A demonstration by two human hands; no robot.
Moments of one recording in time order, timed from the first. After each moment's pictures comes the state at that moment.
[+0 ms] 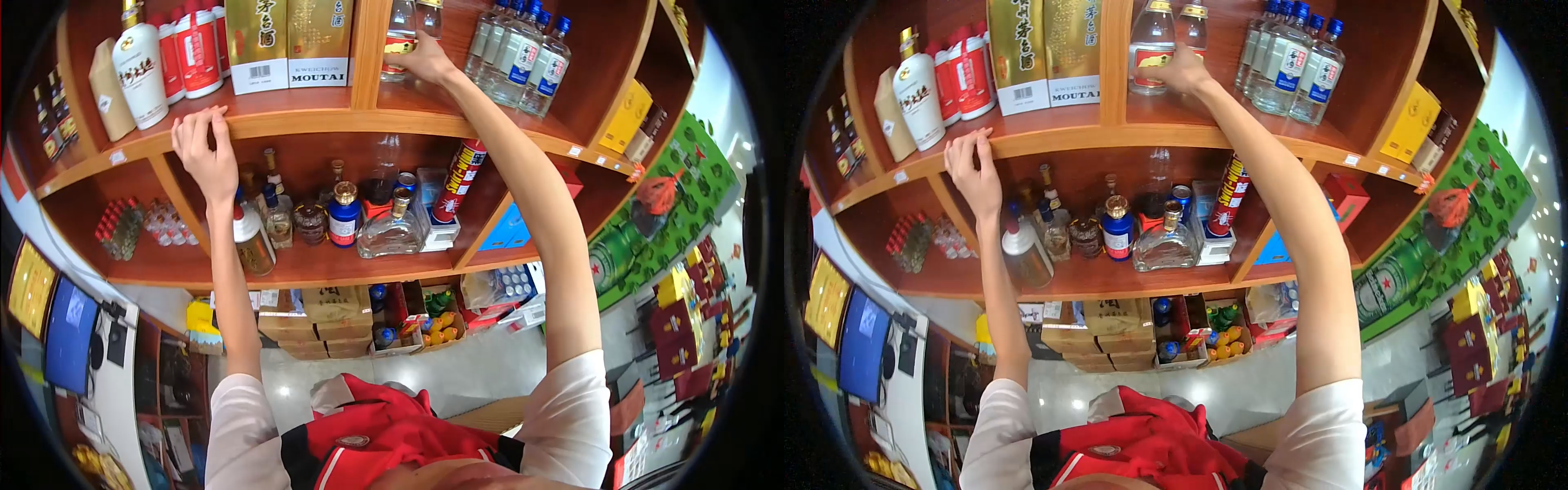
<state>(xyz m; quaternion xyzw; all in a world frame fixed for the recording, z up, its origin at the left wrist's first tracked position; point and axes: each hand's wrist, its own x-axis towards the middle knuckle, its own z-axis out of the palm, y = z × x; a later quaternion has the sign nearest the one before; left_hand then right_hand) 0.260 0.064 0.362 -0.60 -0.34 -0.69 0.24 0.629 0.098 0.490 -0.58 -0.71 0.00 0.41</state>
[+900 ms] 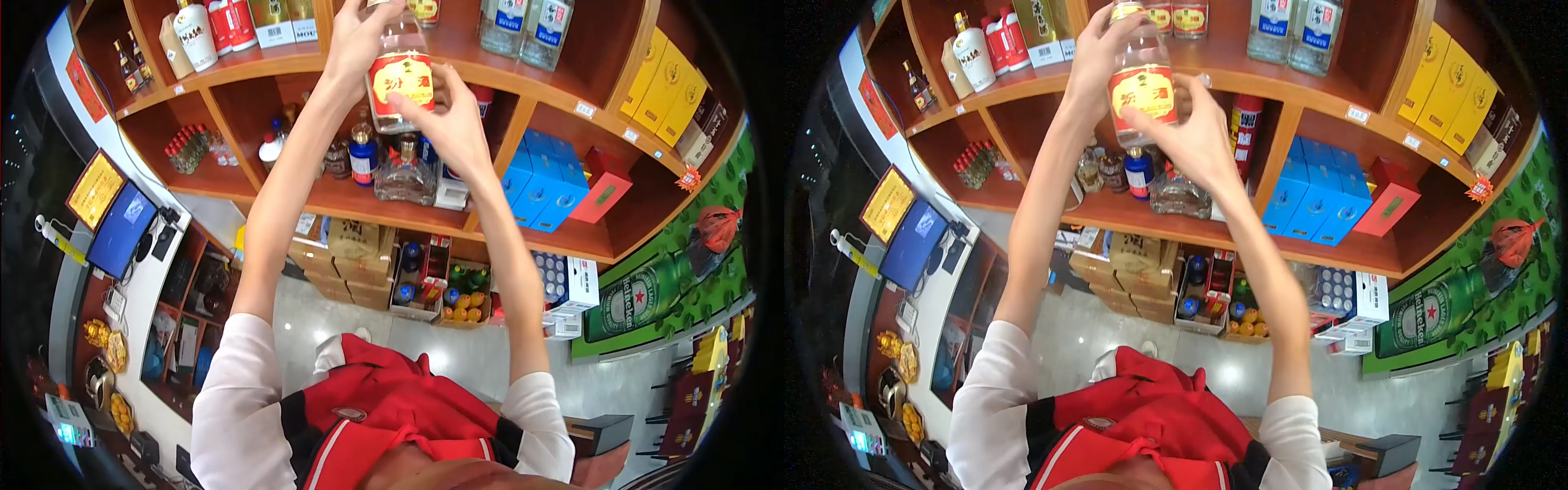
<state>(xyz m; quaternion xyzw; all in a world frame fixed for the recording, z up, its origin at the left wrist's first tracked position) 0.512 -0.089 0.466 -0.61 -0.18 -0.65 -0.41 0.661 -0.147 0.389 -0.37 -0.67 0.22 0.60</state>
